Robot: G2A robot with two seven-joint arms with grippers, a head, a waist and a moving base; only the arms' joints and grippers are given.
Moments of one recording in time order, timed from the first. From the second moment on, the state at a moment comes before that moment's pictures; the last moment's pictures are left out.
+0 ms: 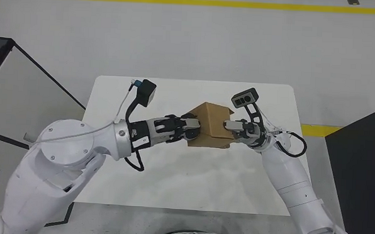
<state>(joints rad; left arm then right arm) 1.24 -0.91 -1.24 -2.34 -0.51 0.68 -0.63 -1.21 -1.27 1.20 -1.38 1.08 -0.28 1.54</state>
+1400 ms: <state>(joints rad) 1.25 -0.92 -1.26 -2.35 -0.55 0.68 -0.59 -1.21 -1.27 1.20 -1.38 1.08 -0.28 1.54</state>
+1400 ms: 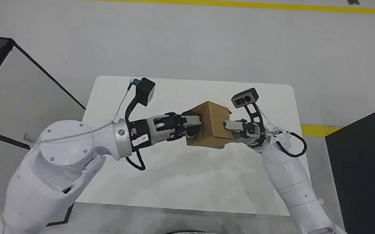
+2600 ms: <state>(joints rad) 1.25 -0.93 -1.21 -2.35 -0.51 0.67 -0.55 -1.23 -1.27 1.20 -1.43 1.04 -0.26 1.50</state>
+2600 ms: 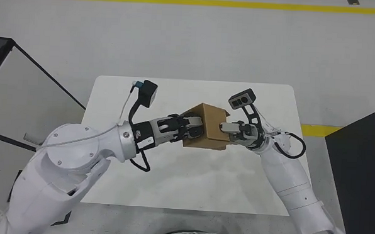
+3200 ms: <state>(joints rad) 1.27 -0.92 -1.32 -2.34 -0.61 0.67 -0.56 -1.22 -1.27 1.21 -1.39 1.06 -0.25 1.54</state>
